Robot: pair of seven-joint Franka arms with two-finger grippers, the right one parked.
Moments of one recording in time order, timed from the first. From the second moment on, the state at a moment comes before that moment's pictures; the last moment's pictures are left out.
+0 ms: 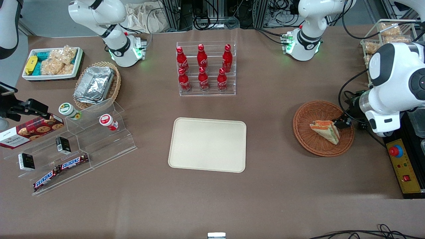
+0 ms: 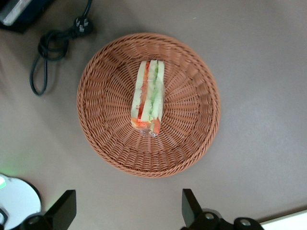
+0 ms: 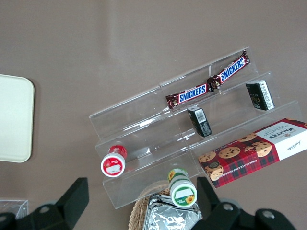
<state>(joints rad) 0.24 0.11 -0.29 -1.88 0.05 1.80 -1.07</state>
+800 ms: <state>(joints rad) 0.34 0.17 -0.28 -2.19 0.04 2.28 -1.09</state>
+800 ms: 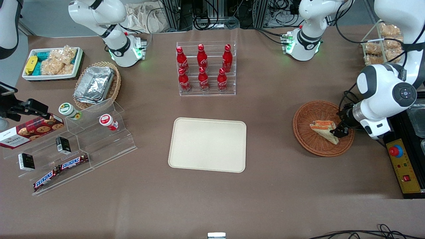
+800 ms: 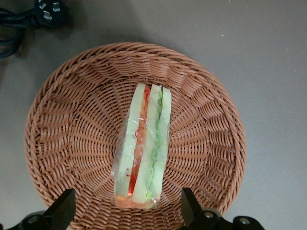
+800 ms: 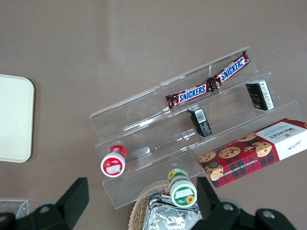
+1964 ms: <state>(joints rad) 0.34 0.28 -0.28 -2.24 0.04 2.45 -1.09</state>
